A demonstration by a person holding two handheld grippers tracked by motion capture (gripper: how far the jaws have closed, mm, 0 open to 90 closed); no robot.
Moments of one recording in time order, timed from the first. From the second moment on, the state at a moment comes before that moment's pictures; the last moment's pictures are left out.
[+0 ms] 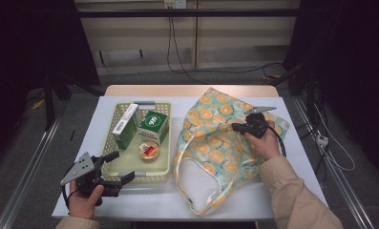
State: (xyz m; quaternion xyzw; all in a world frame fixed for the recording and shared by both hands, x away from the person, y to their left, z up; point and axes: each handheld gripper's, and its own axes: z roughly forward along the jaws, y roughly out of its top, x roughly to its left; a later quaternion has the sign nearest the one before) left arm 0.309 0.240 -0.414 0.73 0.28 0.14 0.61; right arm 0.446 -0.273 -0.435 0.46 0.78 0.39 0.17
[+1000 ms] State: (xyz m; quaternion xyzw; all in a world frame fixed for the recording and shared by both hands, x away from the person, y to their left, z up) left arm 0.309 0.238 -0.414 0.73 0.28 0.14 0.61; right arm 0.435 -0.253 -0.448 0.43 0.81 0.36 0.18
